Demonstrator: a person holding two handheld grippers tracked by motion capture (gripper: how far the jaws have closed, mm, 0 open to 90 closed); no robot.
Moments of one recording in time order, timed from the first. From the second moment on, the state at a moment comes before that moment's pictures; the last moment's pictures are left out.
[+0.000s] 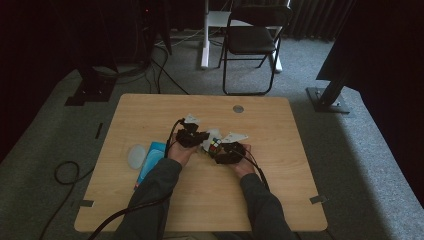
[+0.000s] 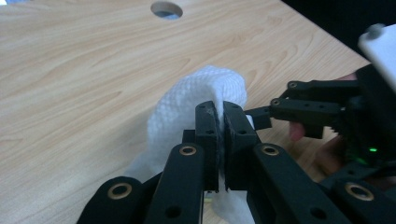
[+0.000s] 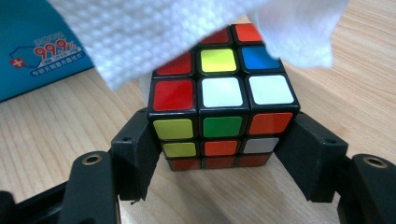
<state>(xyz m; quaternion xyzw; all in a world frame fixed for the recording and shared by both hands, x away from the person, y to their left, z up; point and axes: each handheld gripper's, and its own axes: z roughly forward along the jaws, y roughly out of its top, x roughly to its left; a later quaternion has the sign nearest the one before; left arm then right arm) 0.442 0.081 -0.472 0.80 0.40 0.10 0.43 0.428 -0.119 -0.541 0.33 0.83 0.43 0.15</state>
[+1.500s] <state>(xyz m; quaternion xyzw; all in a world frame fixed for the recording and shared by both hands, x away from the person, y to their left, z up) 0.457 0.058 -0.487 0.82 0.40 0.13 0.39 0.420 -0.110 -0.545 0.33 0.83 0.42 0.16</state>
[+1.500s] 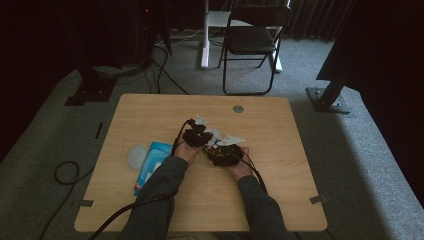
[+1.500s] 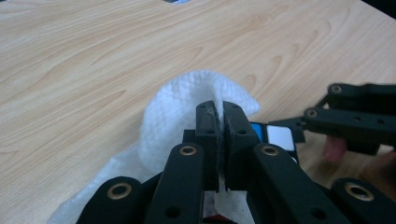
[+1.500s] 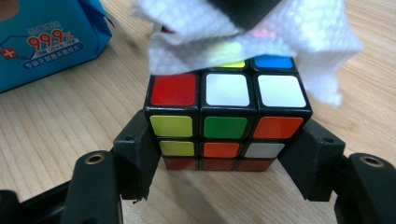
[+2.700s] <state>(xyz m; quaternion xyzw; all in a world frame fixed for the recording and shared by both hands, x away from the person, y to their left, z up) 0.436 0.047 -0.490 0.84 0.34 0.12 0.40 0.419 -0.109 -0.545 0.33 0.83 0.42 0.16</state>
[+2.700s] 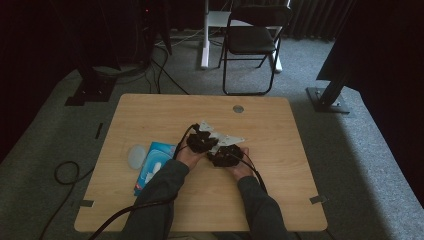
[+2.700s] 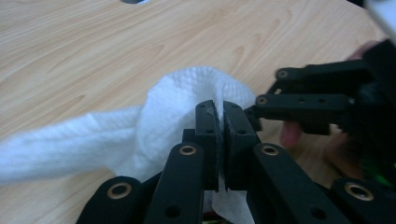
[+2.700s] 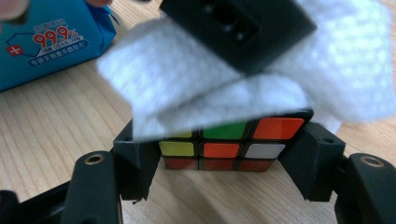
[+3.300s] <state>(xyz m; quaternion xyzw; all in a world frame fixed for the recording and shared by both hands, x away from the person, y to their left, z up) 0.419 0.060 -0.487 0.86 0.31 0.10 0.39 0.418 -0.109 -0.545 0.32 0.83 0.42 0.16</state>
